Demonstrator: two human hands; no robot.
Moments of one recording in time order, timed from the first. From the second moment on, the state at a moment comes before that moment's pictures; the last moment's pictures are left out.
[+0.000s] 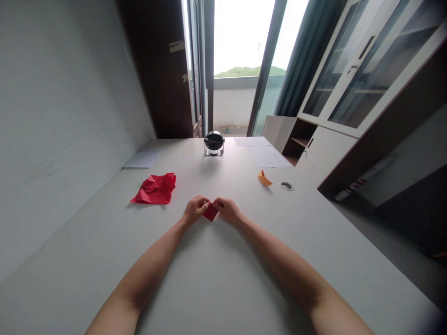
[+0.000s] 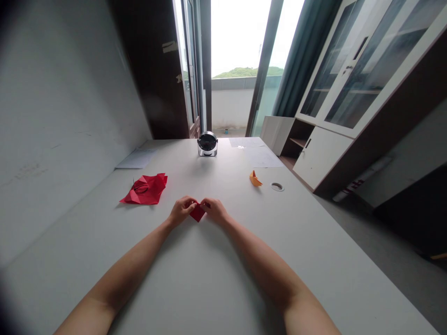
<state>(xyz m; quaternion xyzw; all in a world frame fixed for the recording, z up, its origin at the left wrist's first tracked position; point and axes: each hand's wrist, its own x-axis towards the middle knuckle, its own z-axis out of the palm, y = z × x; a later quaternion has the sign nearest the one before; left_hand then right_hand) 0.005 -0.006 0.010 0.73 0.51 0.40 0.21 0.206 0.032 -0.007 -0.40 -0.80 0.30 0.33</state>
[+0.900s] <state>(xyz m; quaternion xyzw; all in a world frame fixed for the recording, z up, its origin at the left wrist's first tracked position) 0.006 -0.010 0.012 0.72 0.52 0.42 0.20 0.209 0.007 0.022 -0.31 -0.91 0.04 0.28</state>
